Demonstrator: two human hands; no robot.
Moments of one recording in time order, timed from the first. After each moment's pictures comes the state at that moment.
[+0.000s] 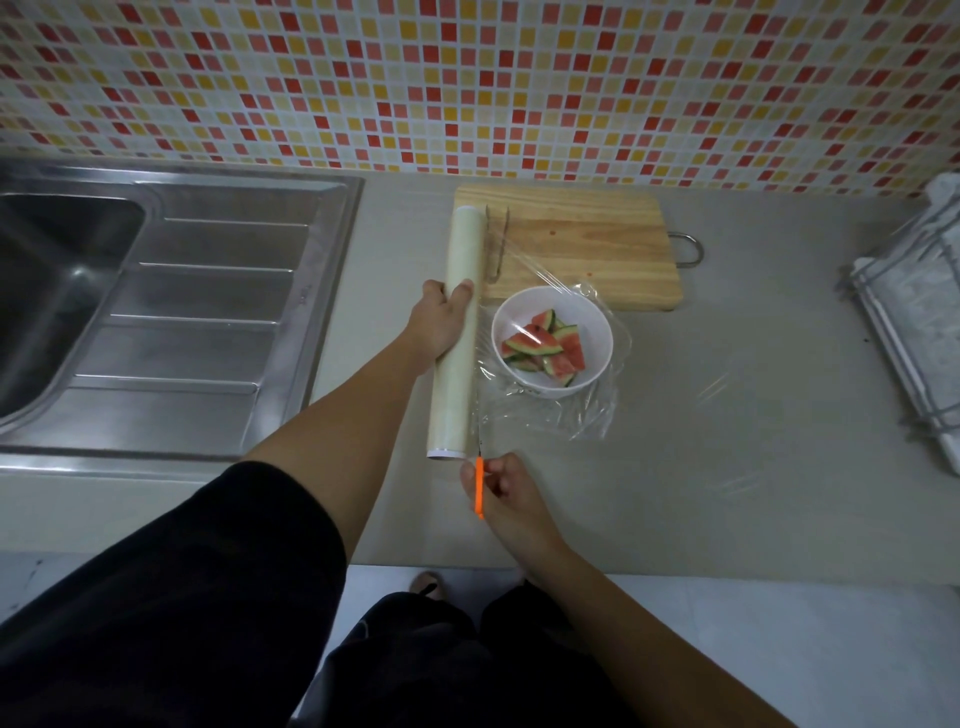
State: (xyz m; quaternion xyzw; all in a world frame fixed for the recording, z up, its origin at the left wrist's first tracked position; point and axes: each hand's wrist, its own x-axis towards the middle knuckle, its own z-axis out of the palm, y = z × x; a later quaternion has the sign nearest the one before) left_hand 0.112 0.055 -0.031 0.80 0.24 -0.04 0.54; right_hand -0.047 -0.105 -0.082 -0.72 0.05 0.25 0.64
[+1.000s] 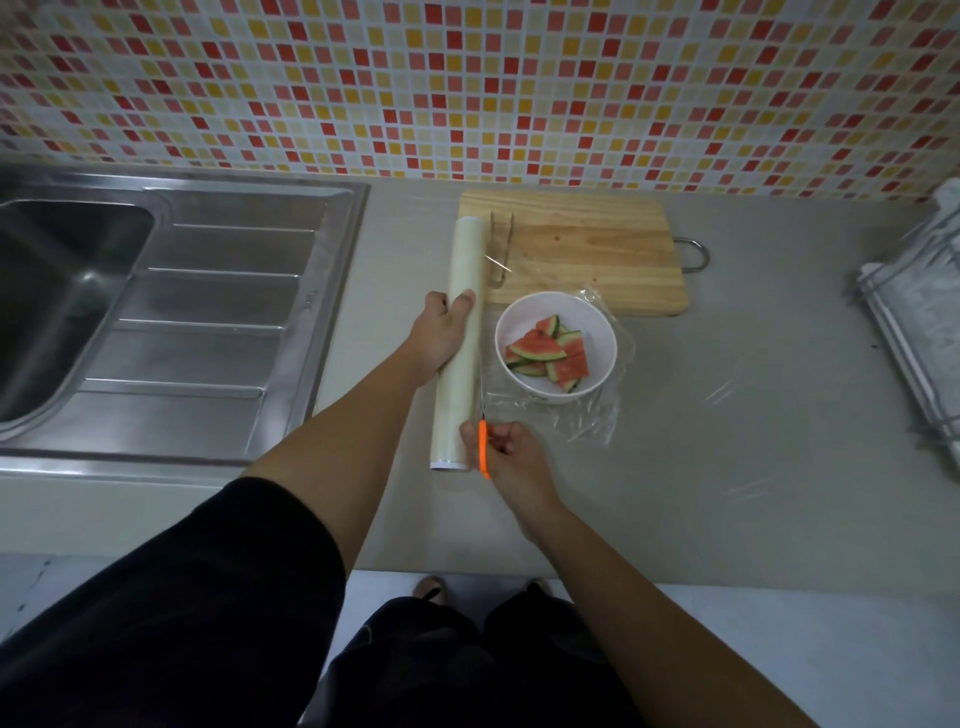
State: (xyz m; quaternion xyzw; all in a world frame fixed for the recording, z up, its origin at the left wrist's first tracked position) left_hand 0.104 0.057 -0.034 0.78 0.24 -0.06 0.58; right_hand -0.007 -0.089 -0.074 -0.71 0.09 0.23 0.66
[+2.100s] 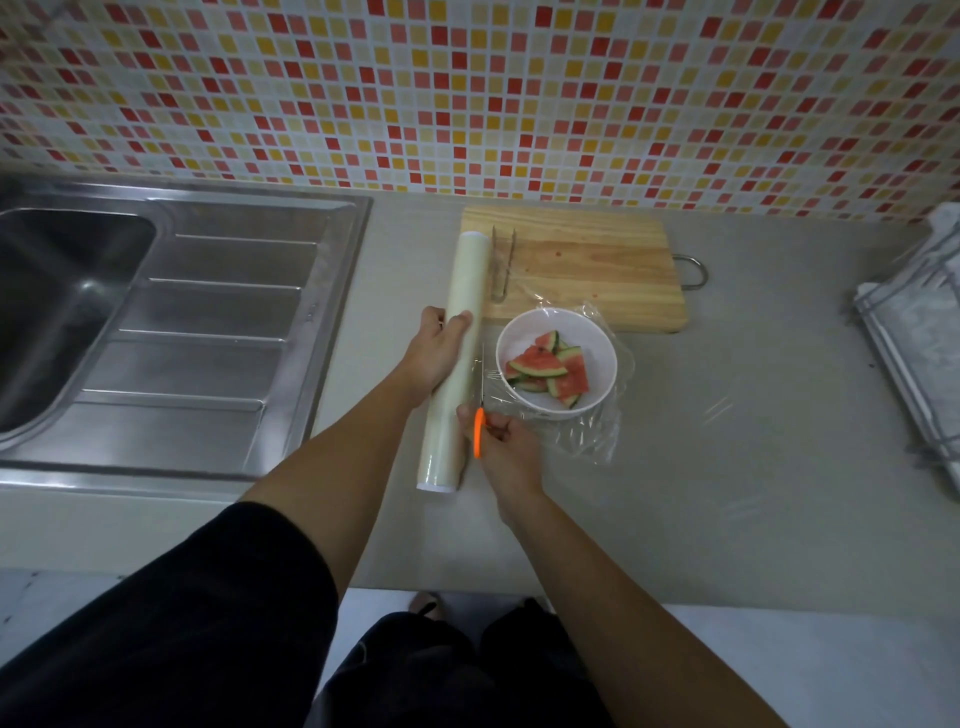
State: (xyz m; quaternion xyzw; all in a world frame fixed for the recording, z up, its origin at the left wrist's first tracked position) left_hand 0.097 0.062 -0.034 0.76 0.23 -0.05 0.61; right_hand 0.018 -0.064 -0.066 -0.67 0.17 0.18 0.70
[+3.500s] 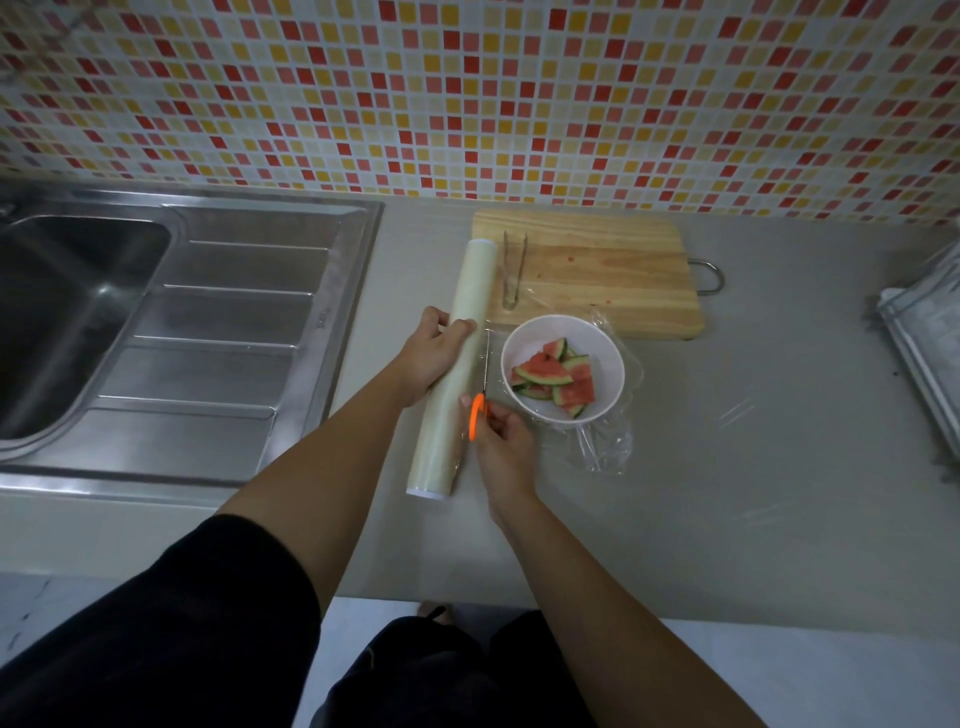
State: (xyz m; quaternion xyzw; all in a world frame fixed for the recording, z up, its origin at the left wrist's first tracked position) left_hand 0.101 0.085 -0.033 0.74 0.23 -0.08 0.63; right_hand 0.023 -0.040 -0.055 -0.61 0.16 0.14 0.76
